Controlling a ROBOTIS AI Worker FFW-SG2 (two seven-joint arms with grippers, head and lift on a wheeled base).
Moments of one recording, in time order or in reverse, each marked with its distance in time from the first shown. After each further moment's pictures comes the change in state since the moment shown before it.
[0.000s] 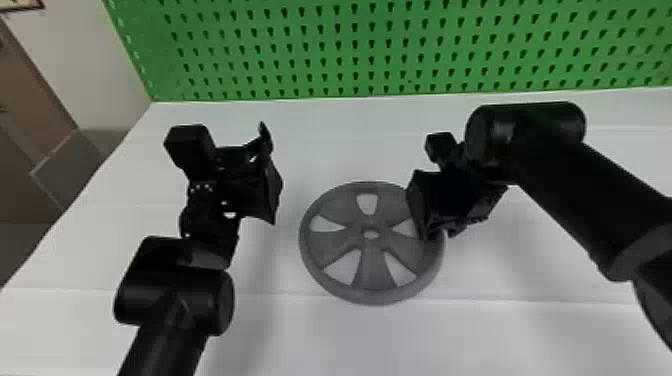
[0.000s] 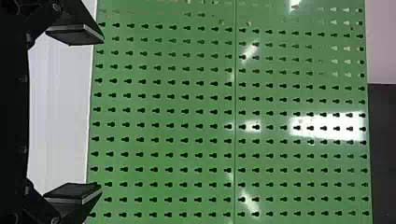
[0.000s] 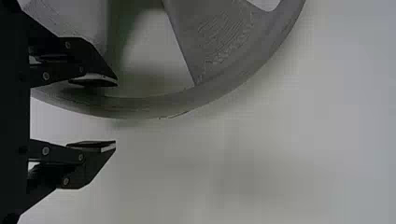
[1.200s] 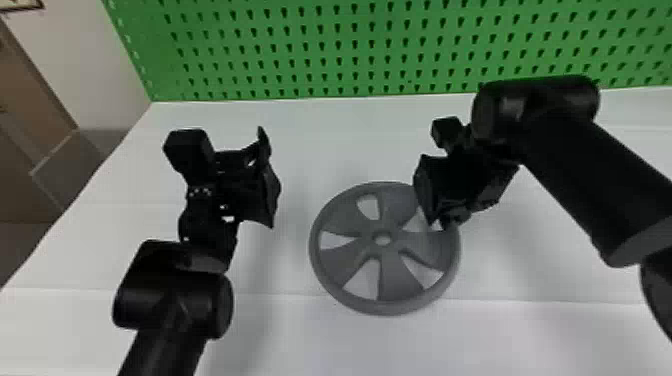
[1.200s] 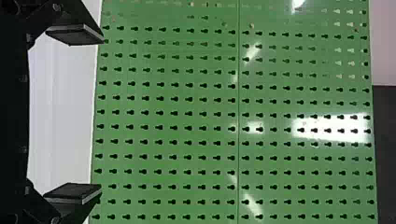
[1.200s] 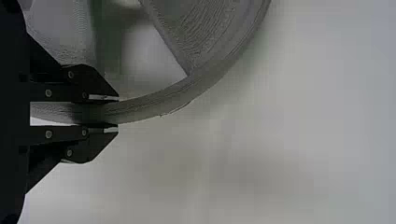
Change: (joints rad) left arm 0.010 0.001 0.006 0.003 0.003 0.000 0.002; right arm -0.007 0.000 -0.096 -0.099 0.116 0.128 0.020
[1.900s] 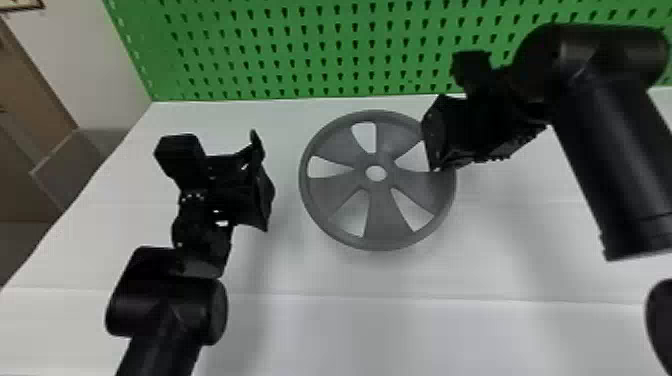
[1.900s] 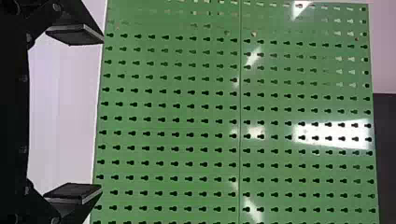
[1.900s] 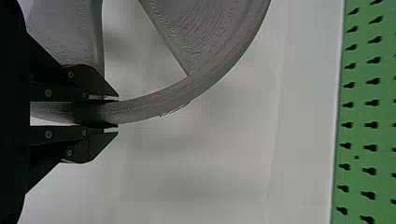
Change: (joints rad) left arm 0.025 0.000 0.021 -0.018 0.008 -0.004 0.000; right arm 0.123 0.000 -0.268 -0.466 0.126 0.059 0.000
